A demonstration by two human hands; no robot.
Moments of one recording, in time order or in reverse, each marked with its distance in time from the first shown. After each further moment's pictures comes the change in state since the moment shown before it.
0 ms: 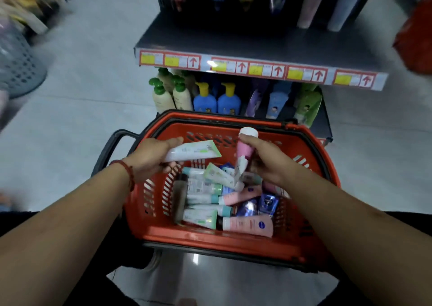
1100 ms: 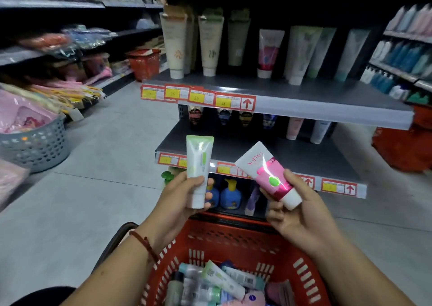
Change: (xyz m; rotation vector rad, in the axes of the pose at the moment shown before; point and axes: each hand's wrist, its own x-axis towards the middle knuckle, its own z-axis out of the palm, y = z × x) left_hand -0.057 0.120 0.018 -0.558 -0.177 0.478; right_hand -0.111 -0.139 0.010 0.526 -0.187 -0.210
